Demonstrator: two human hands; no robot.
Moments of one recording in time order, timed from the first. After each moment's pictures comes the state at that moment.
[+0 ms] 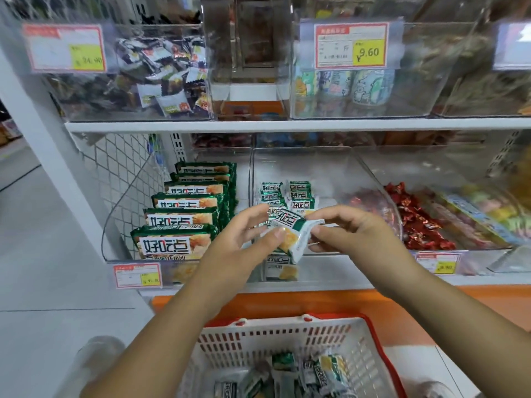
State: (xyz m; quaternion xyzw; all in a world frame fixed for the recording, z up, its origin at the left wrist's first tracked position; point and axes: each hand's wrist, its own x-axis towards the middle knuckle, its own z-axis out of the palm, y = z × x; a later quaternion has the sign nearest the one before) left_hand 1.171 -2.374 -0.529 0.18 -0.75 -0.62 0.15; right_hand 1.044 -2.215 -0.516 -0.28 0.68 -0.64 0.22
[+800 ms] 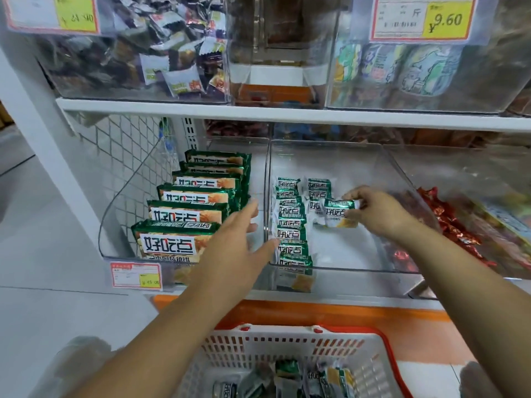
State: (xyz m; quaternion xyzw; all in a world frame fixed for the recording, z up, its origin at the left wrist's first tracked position) left_hand 1.147 -2.406 -0.557 0.26 -0.87 -0.37 0.19; right_hand 0.904 -2.267 -0.564 -0.27 0.91 -0.29 0.10
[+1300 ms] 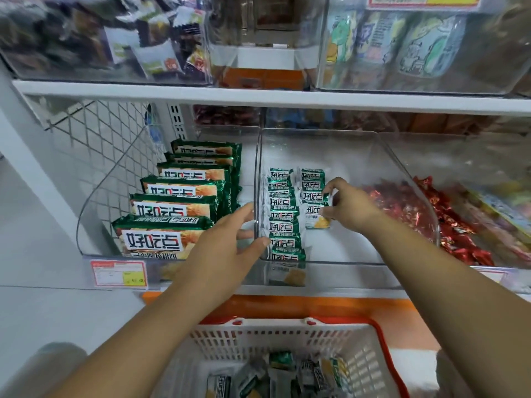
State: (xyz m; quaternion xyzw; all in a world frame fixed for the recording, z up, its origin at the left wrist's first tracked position) left_hand 1.146 -2.411 -0.565 0.23 -0.88 -0.39 0.14; right_hand 0.896 -2.293 -0.594 -0.29 0.91 -0.26 0.12
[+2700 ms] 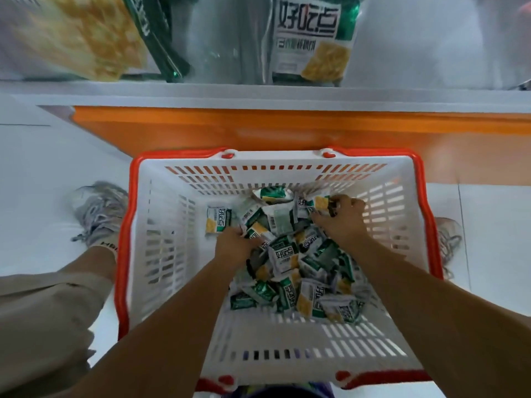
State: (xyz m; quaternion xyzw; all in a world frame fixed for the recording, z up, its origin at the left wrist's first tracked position) left_hand 1.230 -2.328 -0.914 0.55 -0.63 -0.51 -0.20; right_hand 1.065 -2.167 -0.897 -0.04 0.91 -0.19 0.36
